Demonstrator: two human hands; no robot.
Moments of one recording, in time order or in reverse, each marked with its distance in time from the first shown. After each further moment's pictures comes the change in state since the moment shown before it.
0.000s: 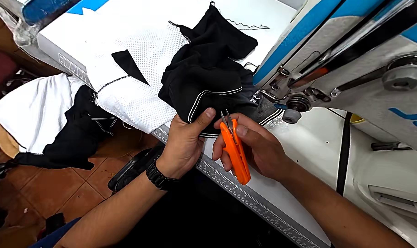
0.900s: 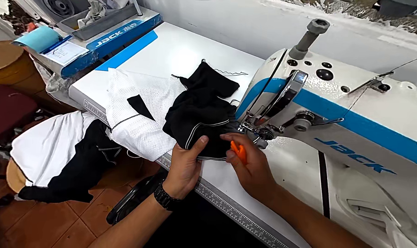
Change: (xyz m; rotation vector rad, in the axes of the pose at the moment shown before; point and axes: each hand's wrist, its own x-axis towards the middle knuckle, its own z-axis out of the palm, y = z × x) left_hand 0.003 -0.002 0.007 -0.028 0.103 0.027; right_hand -0.004 0.008 -0.004 -0.994 0.462 -0.430
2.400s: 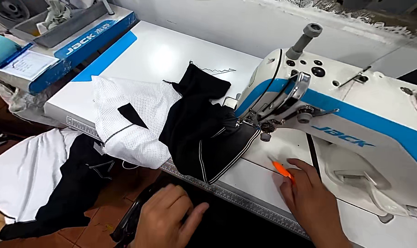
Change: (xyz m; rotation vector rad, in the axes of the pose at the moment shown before) left_hand -0.065 0.071 -0.085 1.506 -0.497 0.758; right_hand -0.115 -0.033 -0.048 -0.996 0.152 0.299
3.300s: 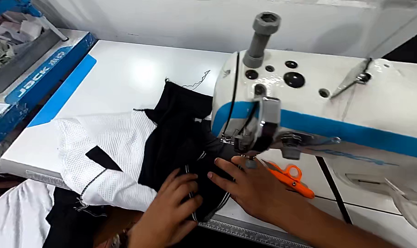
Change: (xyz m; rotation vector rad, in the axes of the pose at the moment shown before) left_hand 0.070 -0.069 0.058 -0.122 -0.305 0.445; right_hand 0.075 -0.040 0.060 0.111 -0.218 -0.534
